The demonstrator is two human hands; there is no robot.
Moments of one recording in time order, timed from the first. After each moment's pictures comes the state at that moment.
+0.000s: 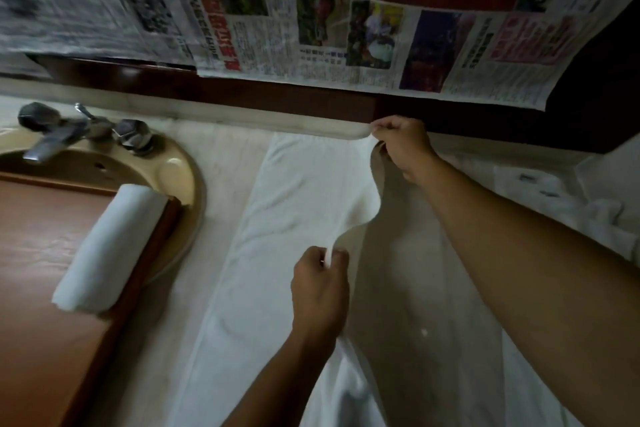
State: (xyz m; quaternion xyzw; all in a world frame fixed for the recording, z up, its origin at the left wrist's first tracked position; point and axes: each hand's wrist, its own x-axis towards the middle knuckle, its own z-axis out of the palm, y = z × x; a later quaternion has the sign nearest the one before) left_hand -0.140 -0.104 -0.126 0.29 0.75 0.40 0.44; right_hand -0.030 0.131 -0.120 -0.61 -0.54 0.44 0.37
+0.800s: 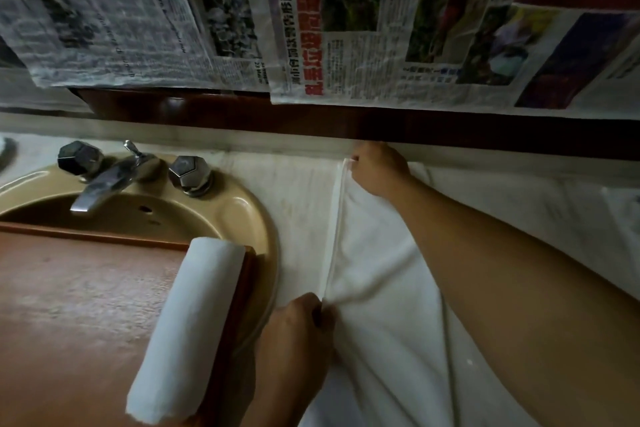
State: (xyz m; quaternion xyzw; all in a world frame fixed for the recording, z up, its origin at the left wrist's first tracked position) left_hand -0.340 -0.091 -0.176 0.55 0.78 0.16 0.27; right_hand -0.219 0.179 -0.180 -0.63 -0.76 0.13 0.07
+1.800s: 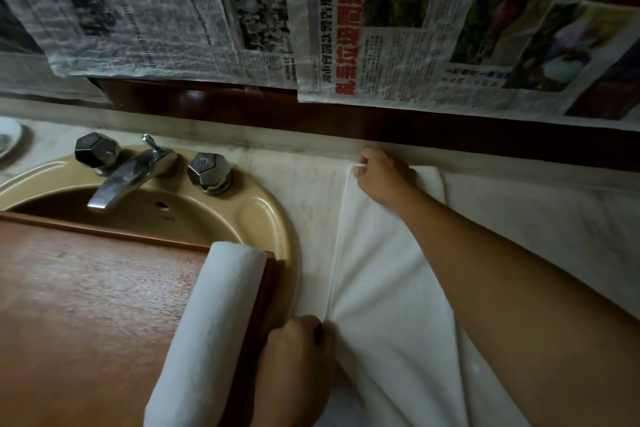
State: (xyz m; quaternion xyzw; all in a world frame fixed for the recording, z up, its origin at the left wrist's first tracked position) left_hand -0.365 -0.091 -0.183 0.49 0.80 0.15 0.32; right_hand -0.250 0.175 -0.192 -0.65 -0.72 0.20 0.10
